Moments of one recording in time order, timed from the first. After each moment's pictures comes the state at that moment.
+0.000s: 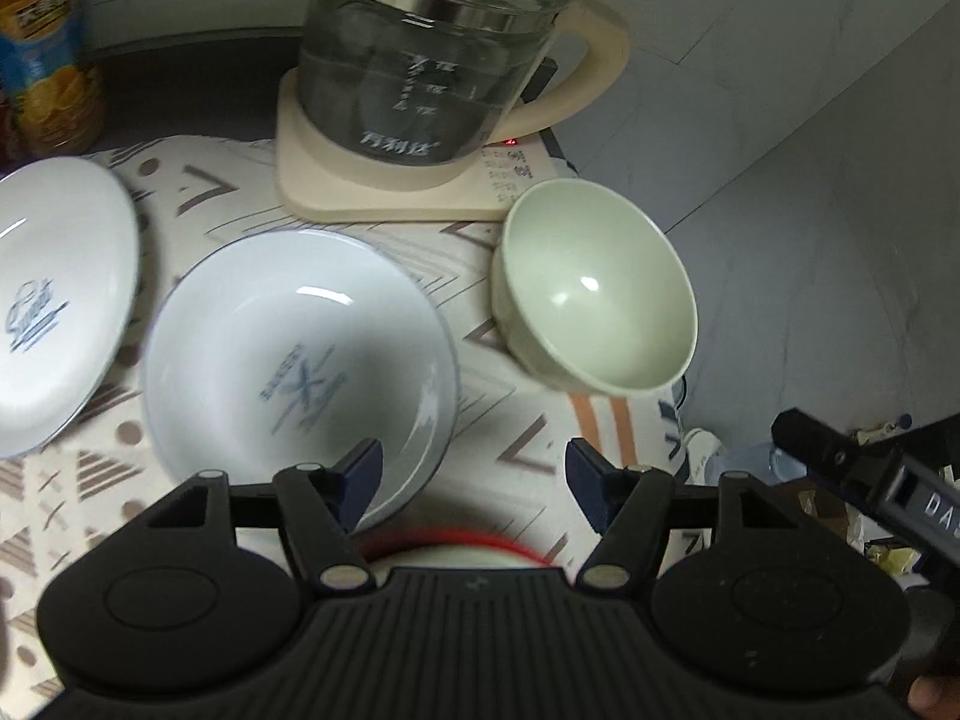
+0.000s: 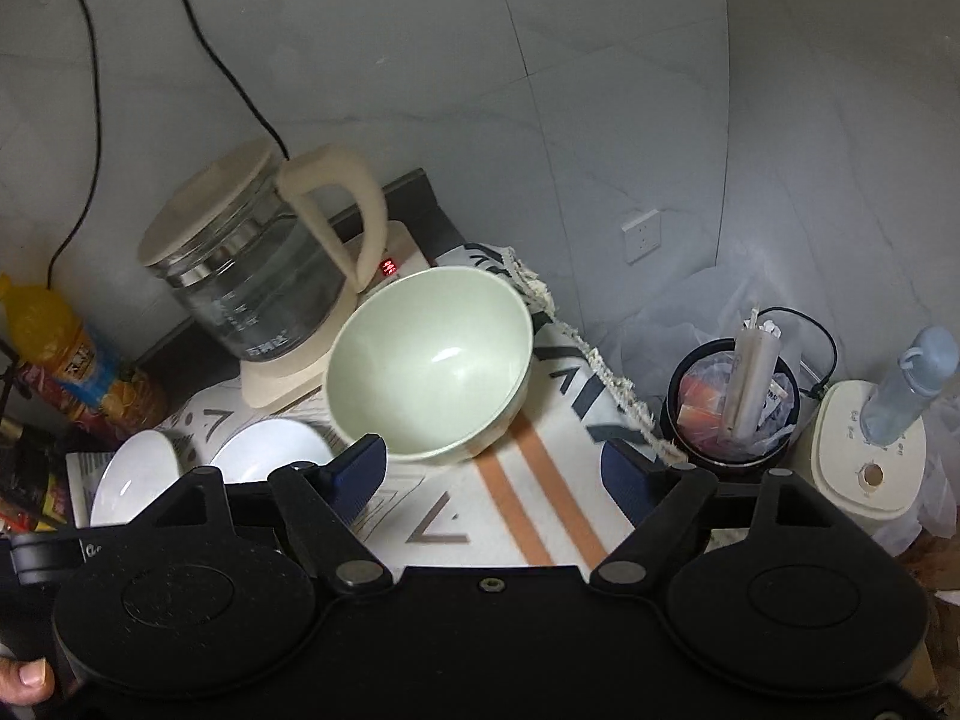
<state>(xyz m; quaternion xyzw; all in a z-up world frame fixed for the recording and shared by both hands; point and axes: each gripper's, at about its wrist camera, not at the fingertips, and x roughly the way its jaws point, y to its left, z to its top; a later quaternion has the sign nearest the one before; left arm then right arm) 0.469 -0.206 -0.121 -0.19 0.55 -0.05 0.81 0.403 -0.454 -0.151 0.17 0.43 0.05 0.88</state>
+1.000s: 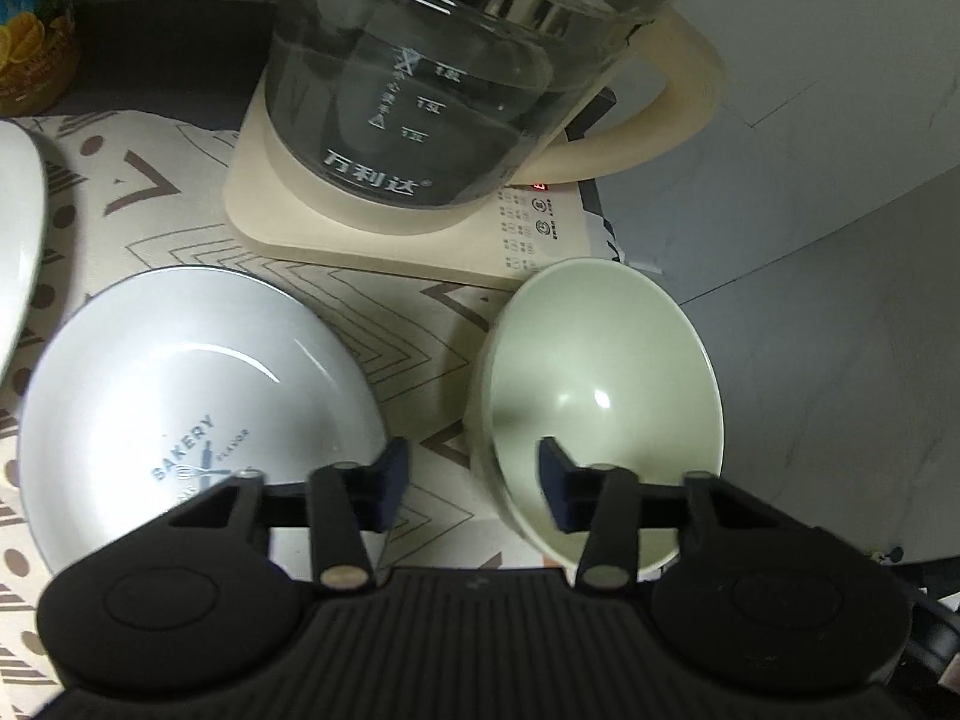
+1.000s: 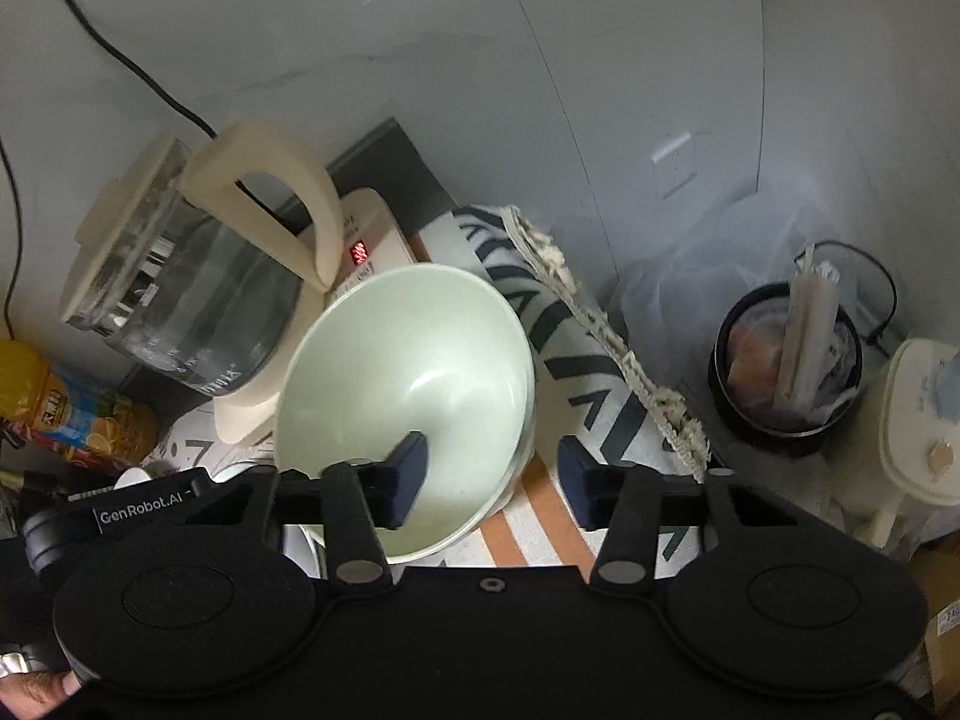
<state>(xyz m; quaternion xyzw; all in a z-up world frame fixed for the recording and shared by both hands) 0.543 -0.220 -0.158 -0.27 0.54 0.01 0.80 0.492 -0.465 -0.207 0.23 0.50 0.08 0.83</state>
